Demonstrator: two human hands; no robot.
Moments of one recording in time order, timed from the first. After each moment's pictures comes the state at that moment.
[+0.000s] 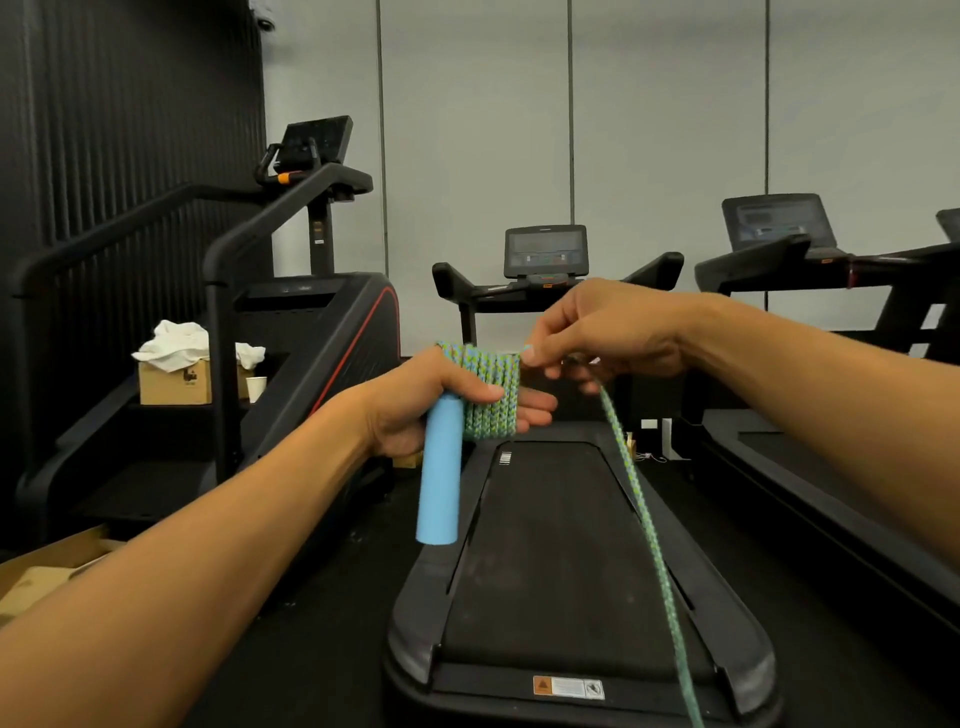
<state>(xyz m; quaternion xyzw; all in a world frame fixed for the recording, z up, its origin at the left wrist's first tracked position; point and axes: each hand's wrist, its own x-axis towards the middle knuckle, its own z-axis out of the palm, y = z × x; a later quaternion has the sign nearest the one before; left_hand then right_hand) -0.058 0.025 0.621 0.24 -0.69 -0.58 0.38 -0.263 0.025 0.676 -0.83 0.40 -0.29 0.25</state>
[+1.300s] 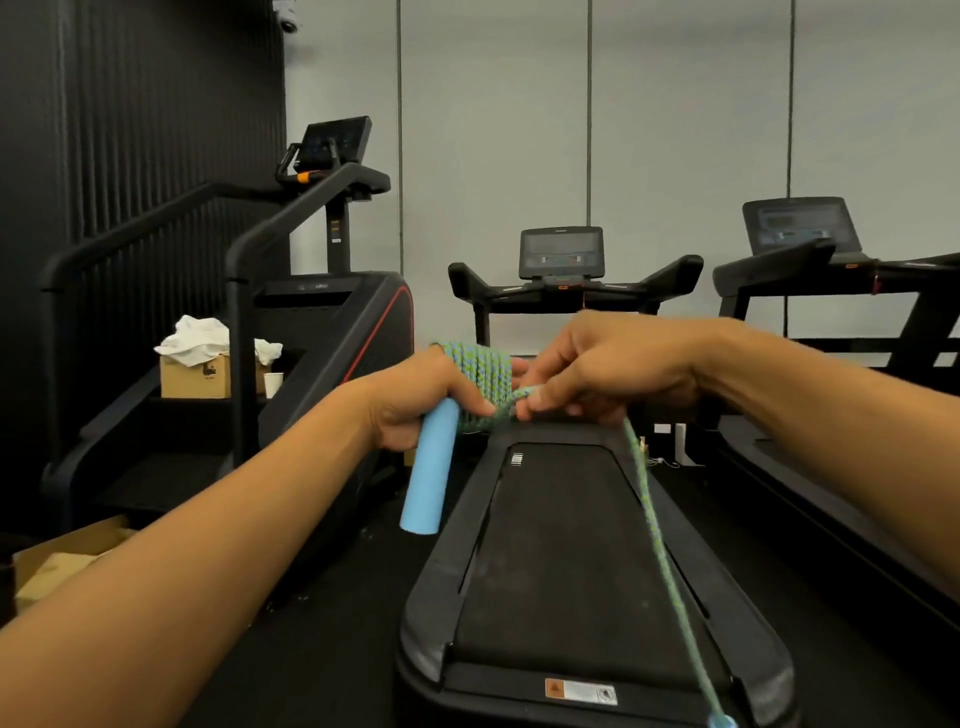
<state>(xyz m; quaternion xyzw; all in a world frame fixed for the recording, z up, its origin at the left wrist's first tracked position) -0.039 0.018 0.623 0.30 -0.70 -0.50 0.41 -0.242 0.040 0.661 -0.86 0.41 -0.19 0.24</state>
